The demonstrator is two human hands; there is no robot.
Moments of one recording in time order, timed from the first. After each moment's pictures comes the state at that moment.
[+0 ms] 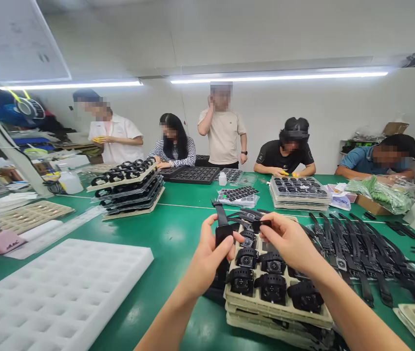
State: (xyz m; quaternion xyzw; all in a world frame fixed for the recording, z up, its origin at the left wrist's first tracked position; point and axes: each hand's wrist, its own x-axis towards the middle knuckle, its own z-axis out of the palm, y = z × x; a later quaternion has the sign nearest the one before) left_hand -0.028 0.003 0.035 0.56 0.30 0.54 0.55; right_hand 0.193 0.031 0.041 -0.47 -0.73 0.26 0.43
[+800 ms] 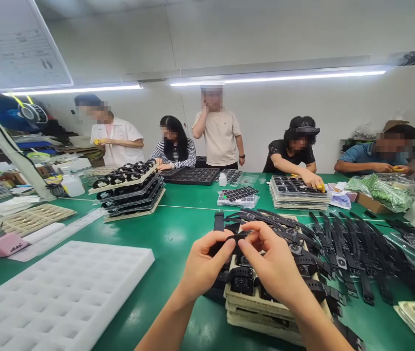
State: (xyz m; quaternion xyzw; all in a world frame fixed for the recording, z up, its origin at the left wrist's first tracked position) left_hand -0.028 0.004 0.031 0.66 0.34 0.55 0.38; right_hand 0.142 -0.010 0.034 -0.42 -0.67 0.29 0.54
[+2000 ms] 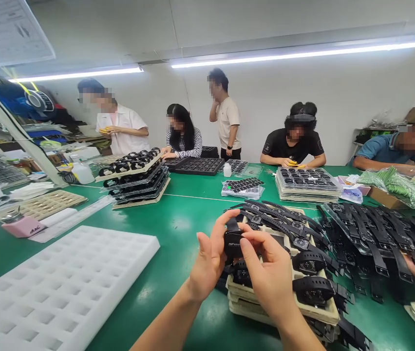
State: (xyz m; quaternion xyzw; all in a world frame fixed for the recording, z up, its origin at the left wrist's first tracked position) left_hand -0.020 -0.005 0.022 0.55 0.15 0.52 0.64; right_hand 0.117 -0.019 -0.002 -0.39 -0.57 0.32 0.65
